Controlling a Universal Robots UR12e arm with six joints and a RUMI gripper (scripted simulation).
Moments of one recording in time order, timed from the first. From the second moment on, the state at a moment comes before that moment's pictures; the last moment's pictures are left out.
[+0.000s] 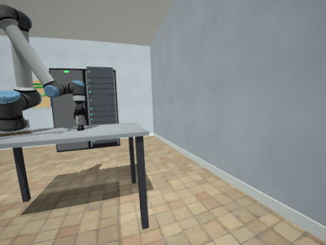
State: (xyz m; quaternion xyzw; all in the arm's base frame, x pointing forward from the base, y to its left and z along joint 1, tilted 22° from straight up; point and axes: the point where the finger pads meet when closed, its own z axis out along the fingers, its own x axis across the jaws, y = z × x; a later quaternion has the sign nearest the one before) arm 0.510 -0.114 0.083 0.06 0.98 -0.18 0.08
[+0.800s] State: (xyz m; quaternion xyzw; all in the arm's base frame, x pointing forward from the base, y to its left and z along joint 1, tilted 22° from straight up) arm 0.510 -0.114 0.083 0.06 0.98 -0.18 0.08
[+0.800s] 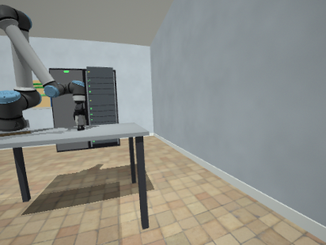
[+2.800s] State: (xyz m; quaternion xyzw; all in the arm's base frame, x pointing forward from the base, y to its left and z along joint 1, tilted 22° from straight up) arm 0.499 -0.082 0.167 0.06 0.98 -0.18 0.08
